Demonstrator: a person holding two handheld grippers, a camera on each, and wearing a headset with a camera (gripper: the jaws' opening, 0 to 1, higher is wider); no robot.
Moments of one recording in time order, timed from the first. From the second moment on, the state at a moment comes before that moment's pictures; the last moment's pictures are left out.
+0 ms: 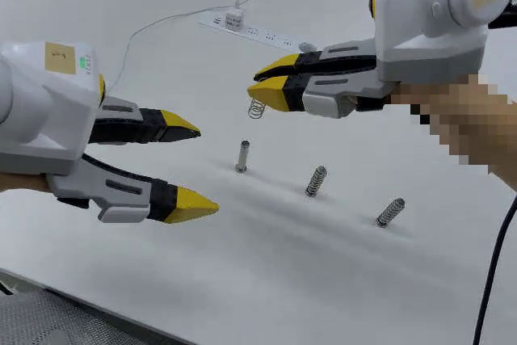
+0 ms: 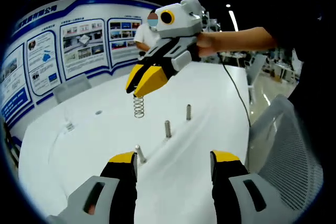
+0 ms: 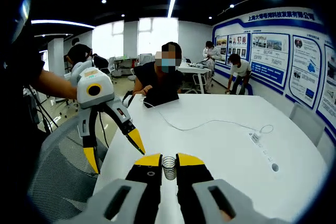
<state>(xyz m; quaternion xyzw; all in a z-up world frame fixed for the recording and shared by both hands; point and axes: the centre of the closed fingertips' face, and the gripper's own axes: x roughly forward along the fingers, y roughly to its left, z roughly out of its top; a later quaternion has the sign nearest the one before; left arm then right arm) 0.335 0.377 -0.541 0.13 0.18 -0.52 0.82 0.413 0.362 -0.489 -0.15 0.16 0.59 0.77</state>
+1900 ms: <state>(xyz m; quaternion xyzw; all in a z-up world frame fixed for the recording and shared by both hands) 0.350 0.400 -0.547 0.07 0.20 -0.48 0.85 0.439 0.365 -0.626 -0.19 0.28 0.51 0.79</state>
